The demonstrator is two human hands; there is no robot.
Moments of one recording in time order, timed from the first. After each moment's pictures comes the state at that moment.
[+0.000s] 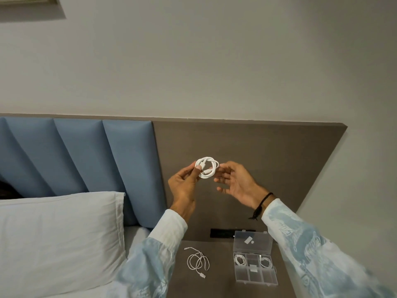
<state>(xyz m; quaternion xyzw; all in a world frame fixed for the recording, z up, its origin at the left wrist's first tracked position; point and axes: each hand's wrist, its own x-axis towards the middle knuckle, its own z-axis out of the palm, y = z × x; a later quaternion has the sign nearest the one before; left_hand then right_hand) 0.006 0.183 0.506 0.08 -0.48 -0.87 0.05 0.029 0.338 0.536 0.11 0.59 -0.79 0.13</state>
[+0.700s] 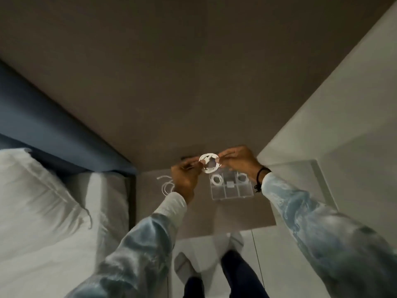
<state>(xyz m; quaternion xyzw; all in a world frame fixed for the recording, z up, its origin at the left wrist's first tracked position) 0.000 0.326 0.248 0.17 -0.65 -0.72 -0.17 0.012 0.504 0.277 0.26 0.77 -0.56 0.15</state>
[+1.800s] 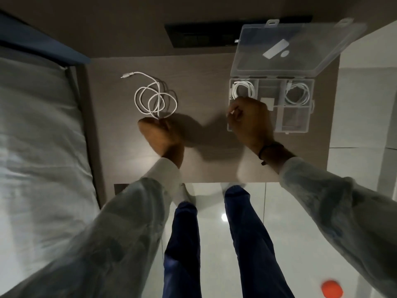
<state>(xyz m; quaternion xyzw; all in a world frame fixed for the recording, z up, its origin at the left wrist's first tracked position) 0.011 0.273 -0.118 0.40 -0.85 -0.34 -0.03 0.026 0.472 -0.088 0.12 0.93 -0.33 0.12</state>
